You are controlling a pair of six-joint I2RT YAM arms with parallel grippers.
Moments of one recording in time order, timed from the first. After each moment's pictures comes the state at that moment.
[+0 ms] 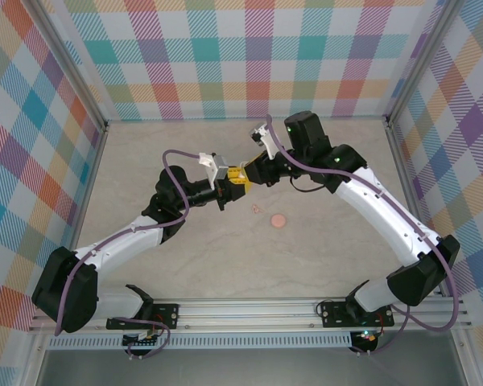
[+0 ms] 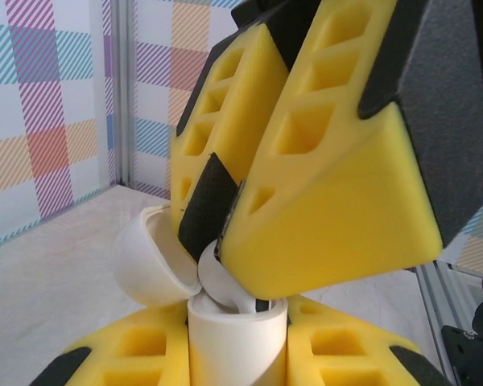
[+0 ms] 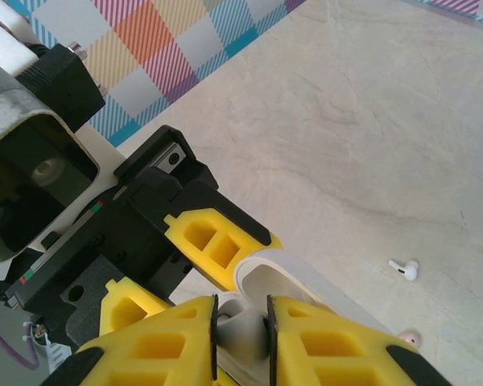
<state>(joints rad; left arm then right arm) -0.57 1.28 0.76 0.57 0.65 -0.13 0.66 1.46 1.58 -0.76 -0.49 0.04</state>
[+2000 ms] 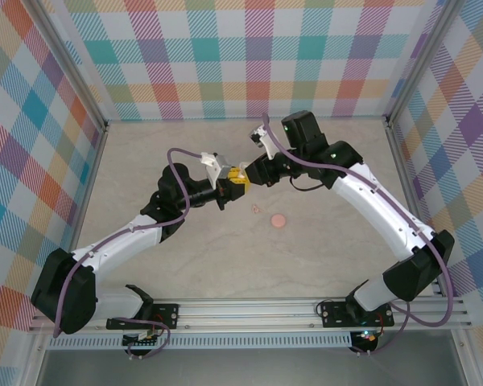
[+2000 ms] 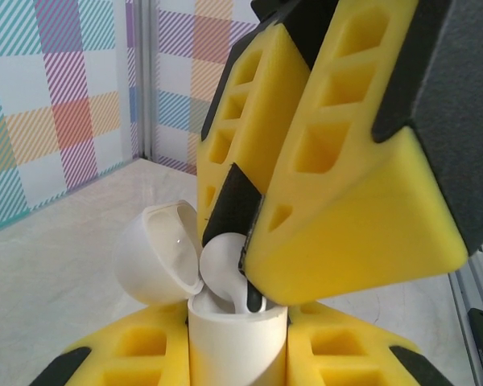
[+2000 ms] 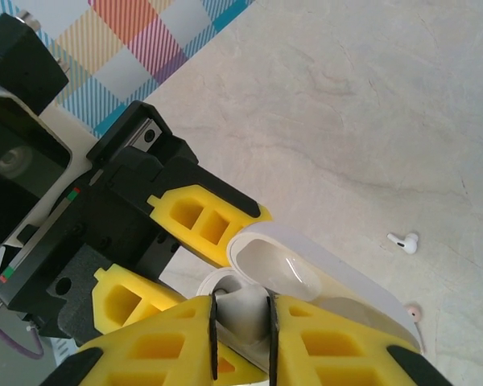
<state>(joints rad) -0.57 1.27 0.79 0.44 0.59 -0.07 0.64 1.49 1.61 -0.83 -0.49 0.05</state>
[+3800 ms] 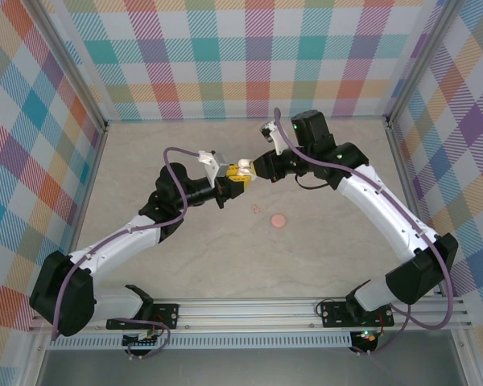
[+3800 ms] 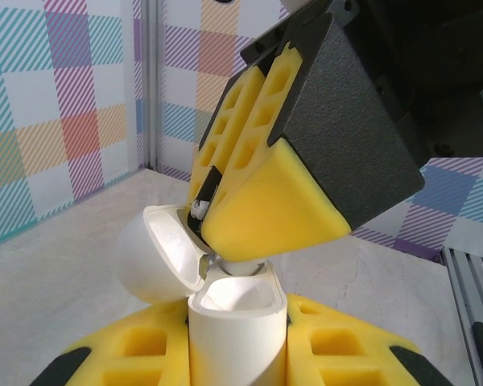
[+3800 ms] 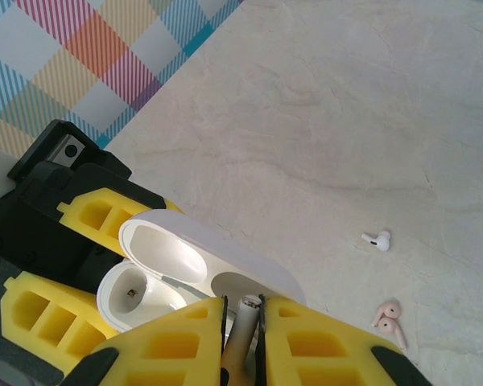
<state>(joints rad) -0.57 1.26 0.79 0.45 0.57 -0.09 0.58 1.47 1.55 -0.76 -0.47 0.12</state>
